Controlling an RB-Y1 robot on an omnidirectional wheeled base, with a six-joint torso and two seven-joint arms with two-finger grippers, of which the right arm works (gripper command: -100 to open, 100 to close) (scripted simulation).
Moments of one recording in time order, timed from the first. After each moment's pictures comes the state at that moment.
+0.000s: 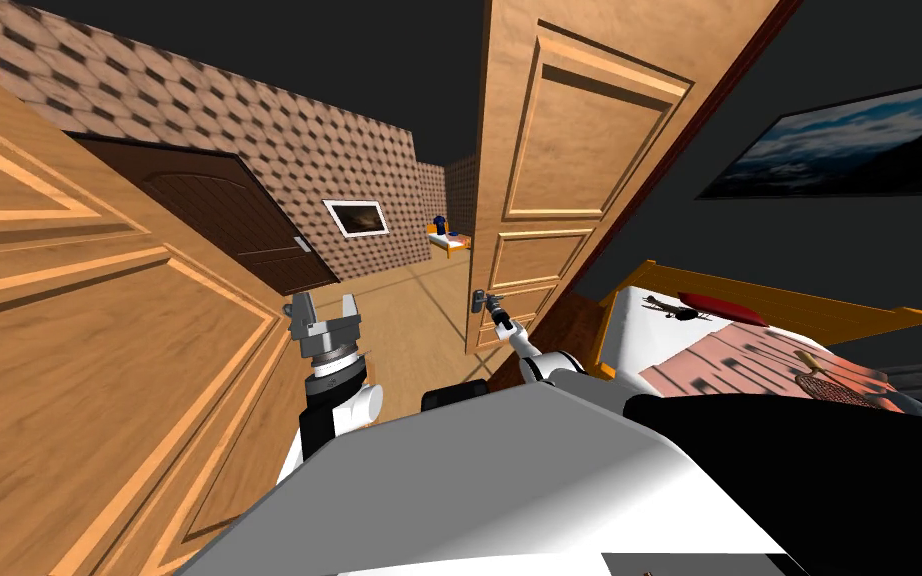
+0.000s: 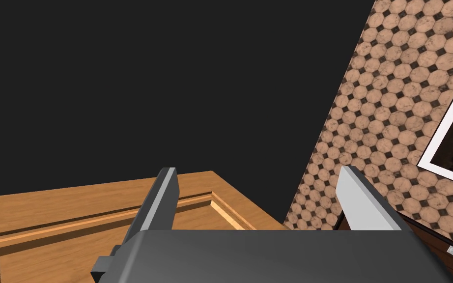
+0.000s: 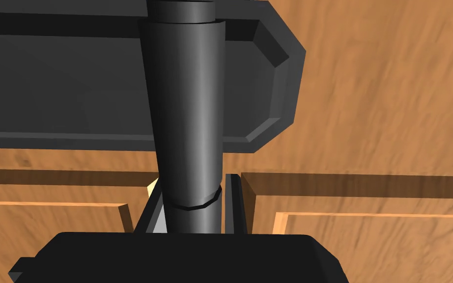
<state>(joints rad) -0.44 -0.20 -0.14 -0.63 0.21 -0.50 -0.34</state>
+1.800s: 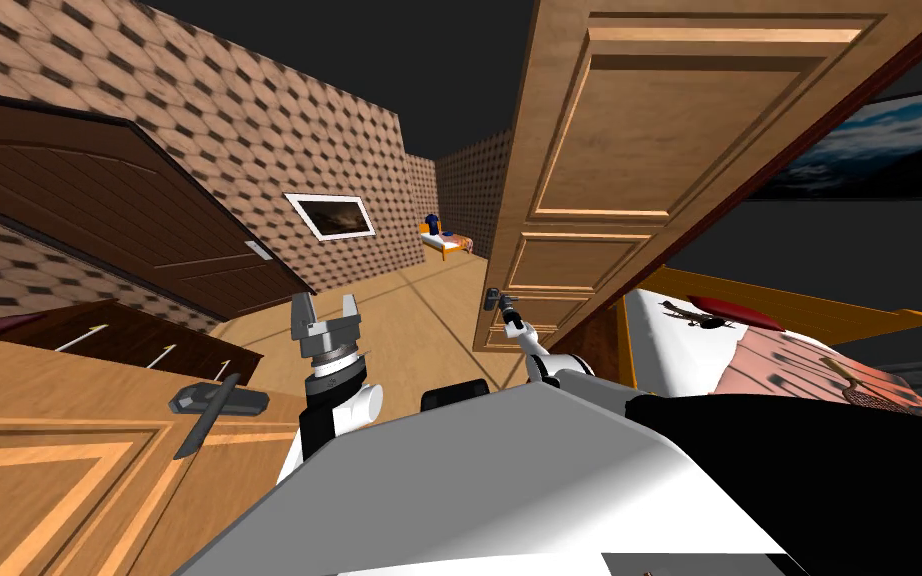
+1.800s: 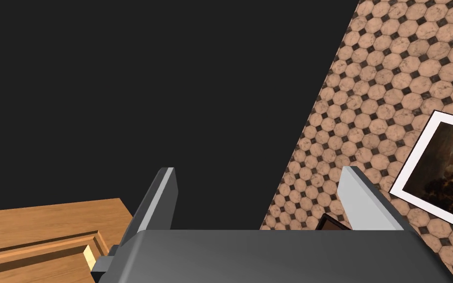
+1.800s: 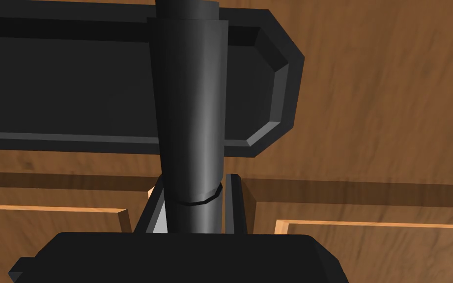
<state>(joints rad) -0.42 -0.25 -0.29 -0.63 0.14 -0.48 -0.26</state>
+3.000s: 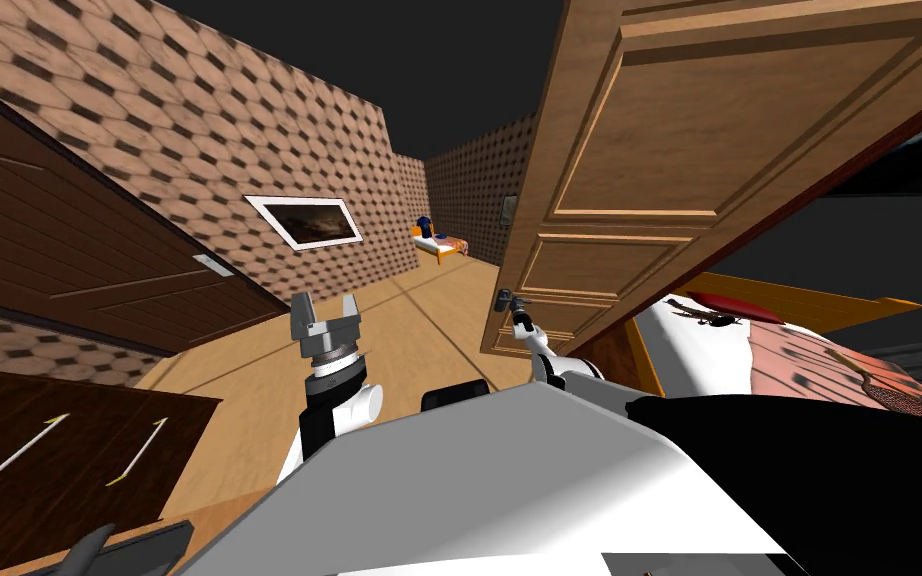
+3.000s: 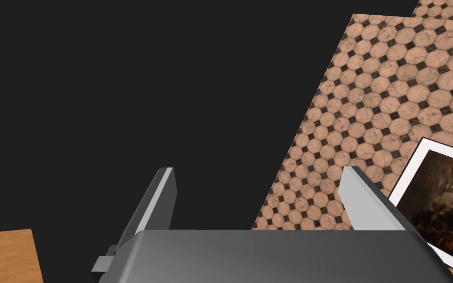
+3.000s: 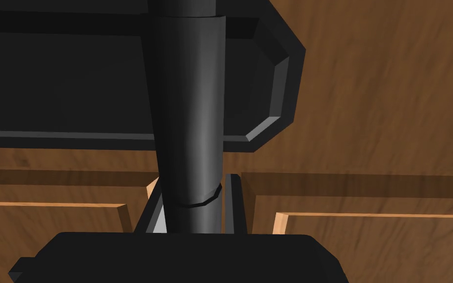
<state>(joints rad) -0.40 -0.29 -0.41 -0.62 0.09 -0.49 -0.20</state>
